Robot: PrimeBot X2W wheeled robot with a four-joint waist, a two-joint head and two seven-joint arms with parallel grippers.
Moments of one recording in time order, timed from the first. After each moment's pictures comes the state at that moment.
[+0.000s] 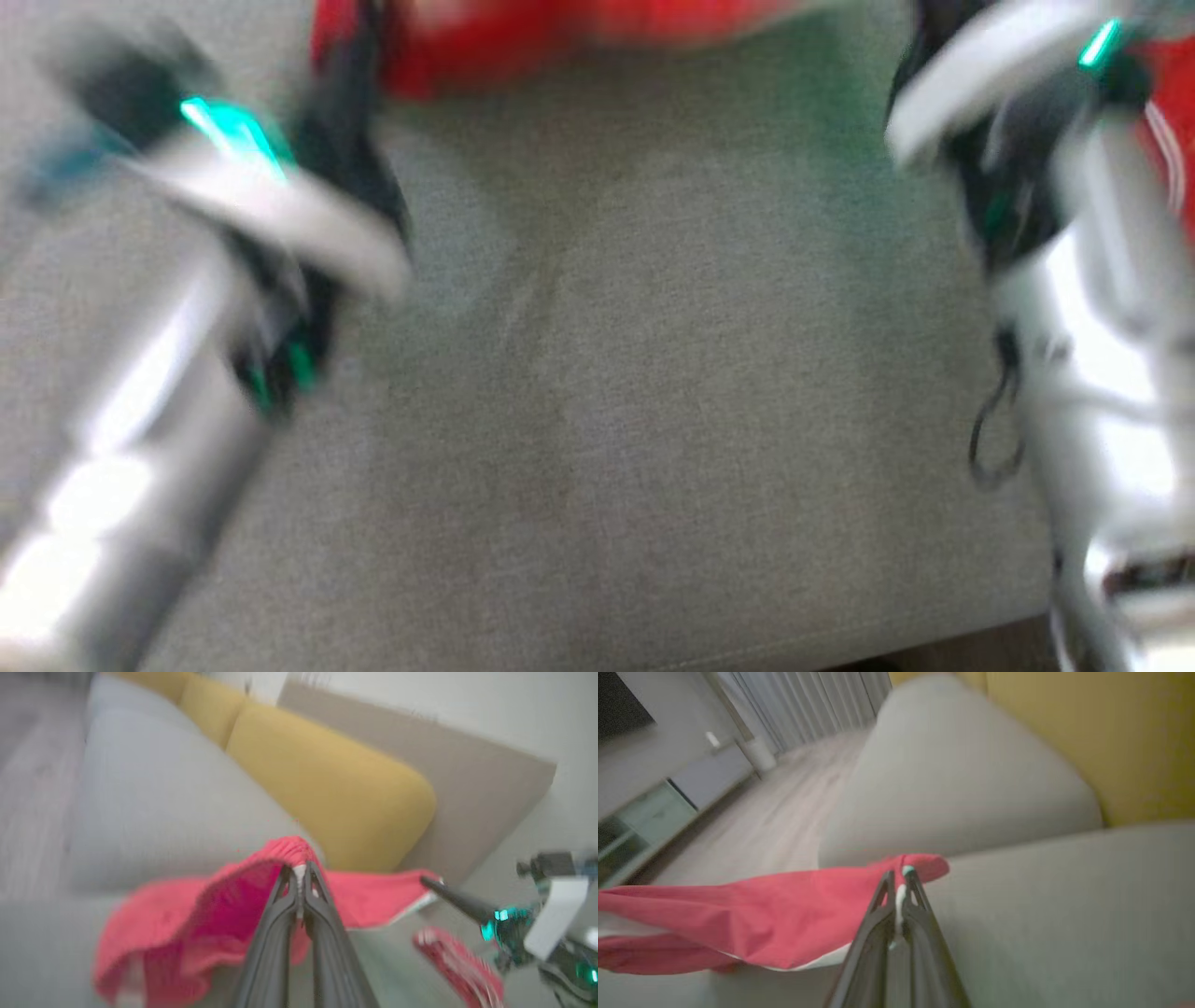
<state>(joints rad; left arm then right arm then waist) -0.88 0.39 -0.66 0.27 -1.00 -0.12 -0.13 -0.92 -0.11 0.18 0.56 0.50 0.12 0.14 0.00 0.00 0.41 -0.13</state>
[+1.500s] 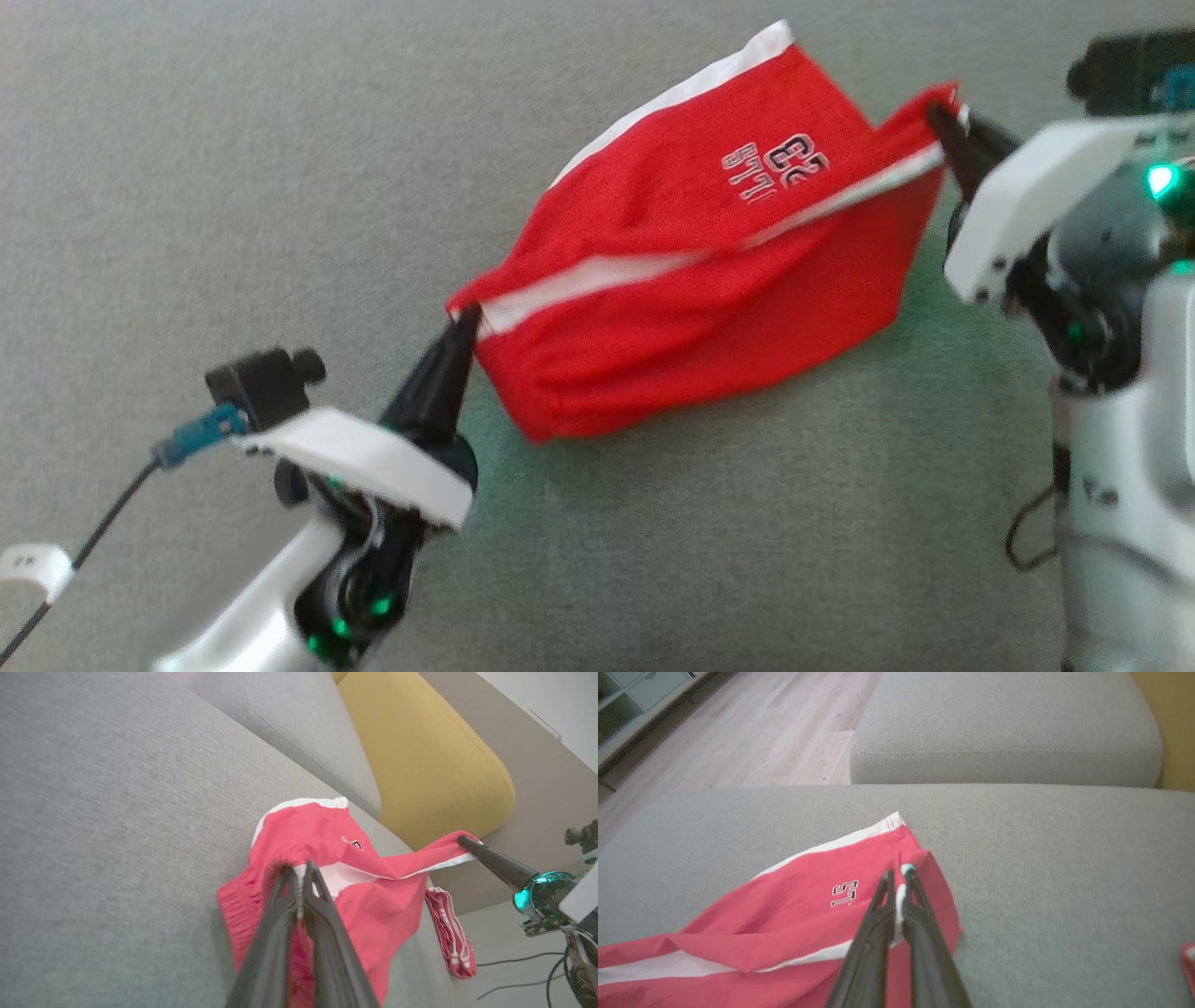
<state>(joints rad) -0.38 0.46 -0.79 -0.07 -1.30 0.14 -0.07 -0.52 -0.07 0.00 -0.02 0.26 0.12 0.81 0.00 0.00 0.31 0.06</state>
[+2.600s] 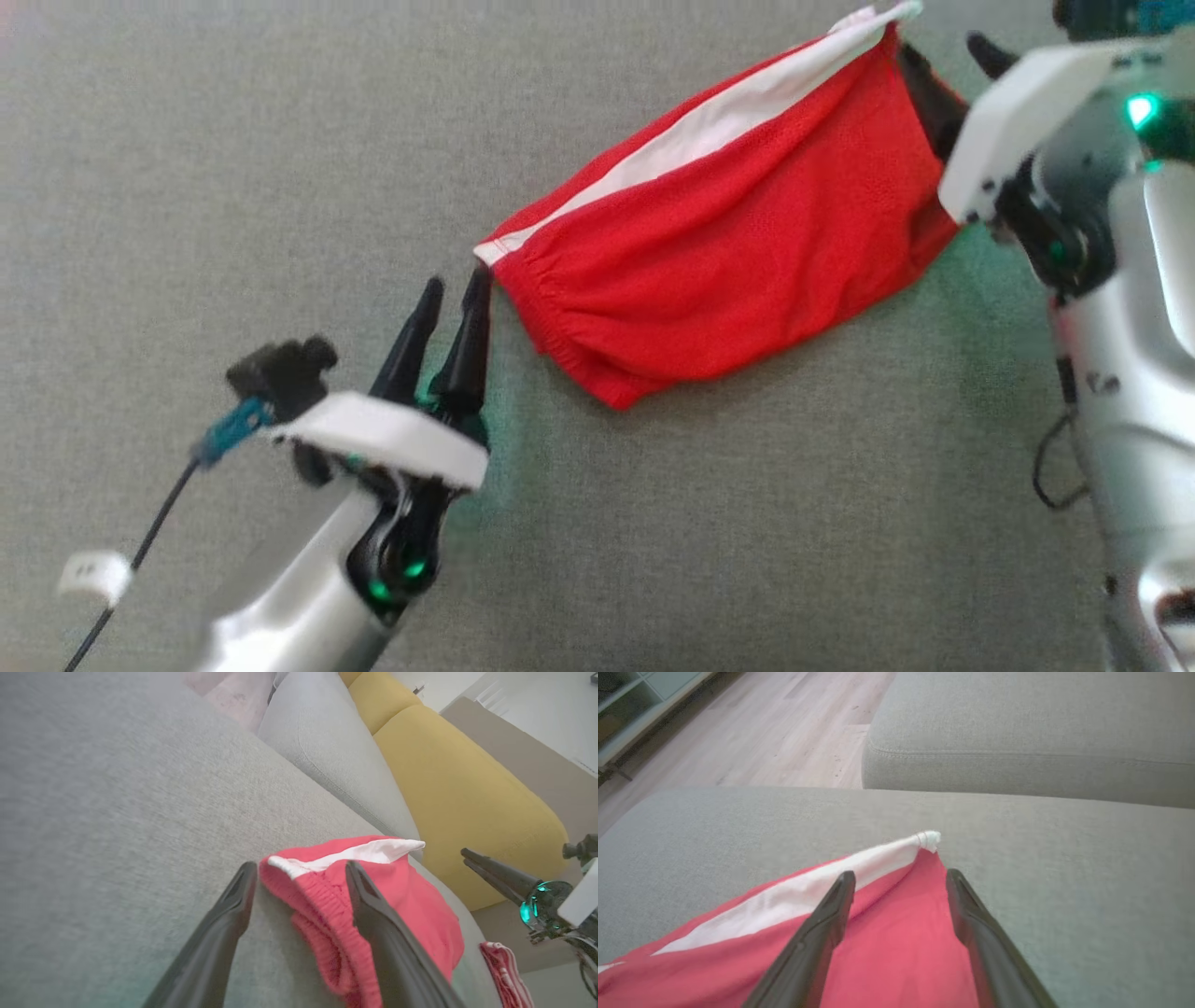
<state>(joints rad) -0.49 0.29 -0.77 0.27 -1.25 0.01 -0.22 -0.79 -0.18 0.13 0.49 0.34 0.12 0.53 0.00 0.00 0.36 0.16</state>
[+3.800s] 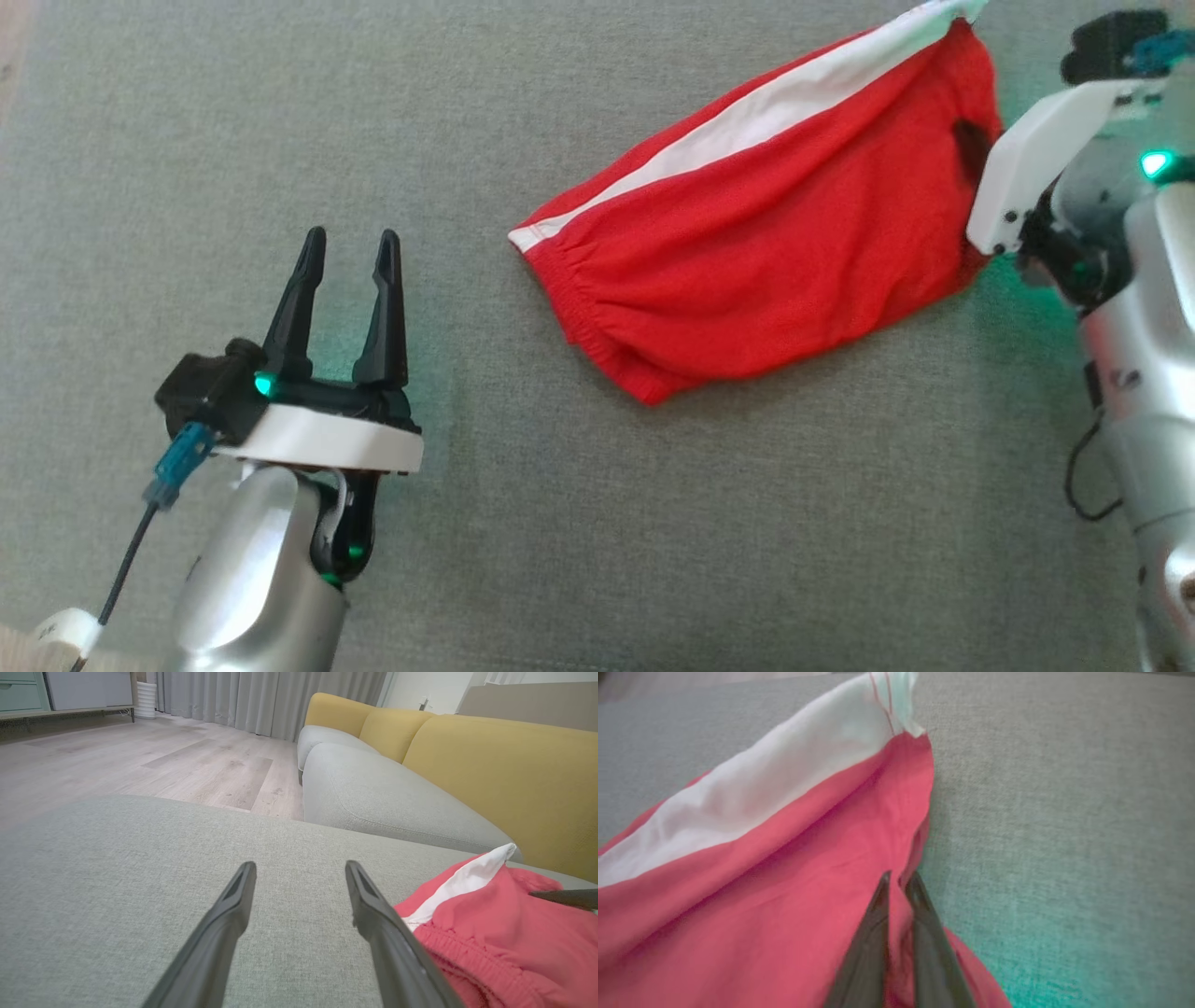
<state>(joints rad) -0.37 0.14 -0.27 0.33 -0.45 -0.12 -0.25 -0.83 -0.26 0.18 0.72 0.38 0.12 0.57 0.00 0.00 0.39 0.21</state>
